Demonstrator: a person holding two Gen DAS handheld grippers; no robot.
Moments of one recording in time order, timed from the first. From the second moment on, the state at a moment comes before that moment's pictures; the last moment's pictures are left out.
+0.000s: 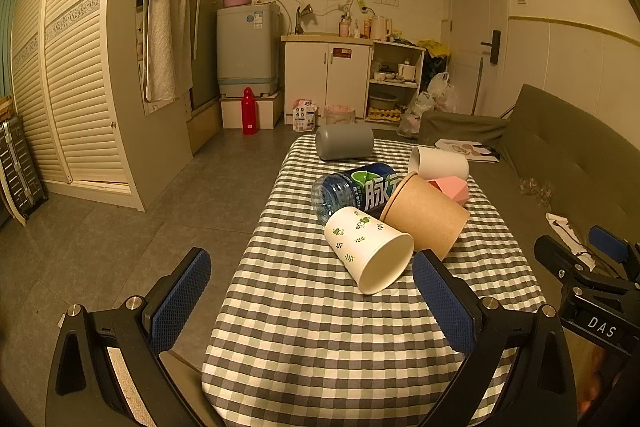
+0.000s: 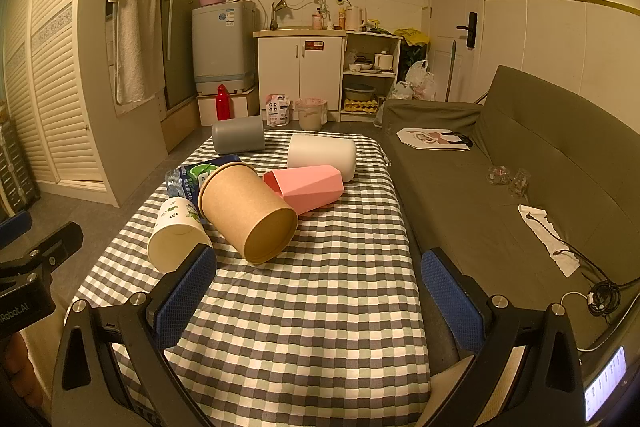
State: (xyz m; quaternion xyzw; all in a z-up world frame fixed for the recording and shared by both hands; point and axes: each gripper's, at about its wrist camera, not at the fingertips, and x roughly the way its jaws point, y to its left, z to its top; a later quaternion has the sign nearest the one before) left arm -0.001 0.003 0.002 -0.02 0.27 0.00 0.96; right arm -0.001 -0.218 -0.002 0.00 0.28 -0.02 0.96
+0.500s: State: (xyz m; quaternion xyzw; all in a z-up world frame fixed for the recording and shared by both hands) left arm -0.001 0.003 0.001 -0.02 0.27 0.00 0.96; right arm -0.001 -0.217 -0.002 0.00 0.28 -0.02 0.96
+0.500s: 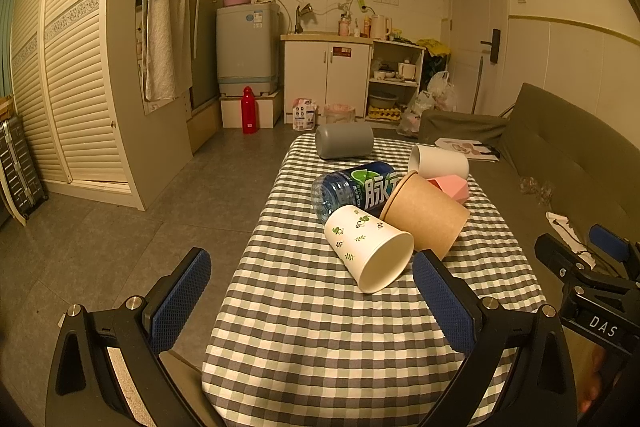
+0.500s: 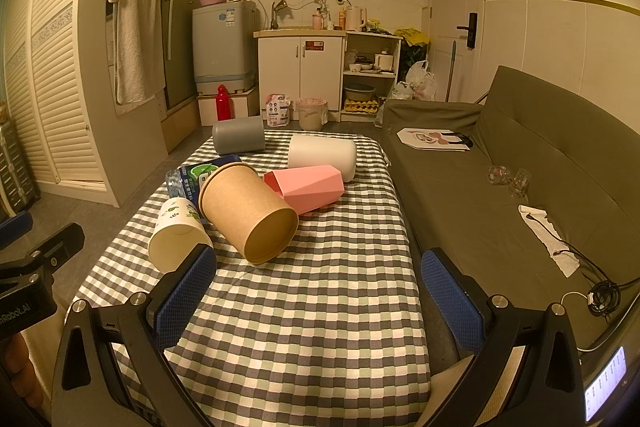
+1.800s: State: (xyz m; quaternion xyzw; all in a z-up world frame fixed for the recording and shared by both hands) left arm 0.156 0.028 -0.015 -0.02 0.37 0.04 0.93; right arm 0.199 -0.244 0.002 0.09 0.44 -0.04 0.89
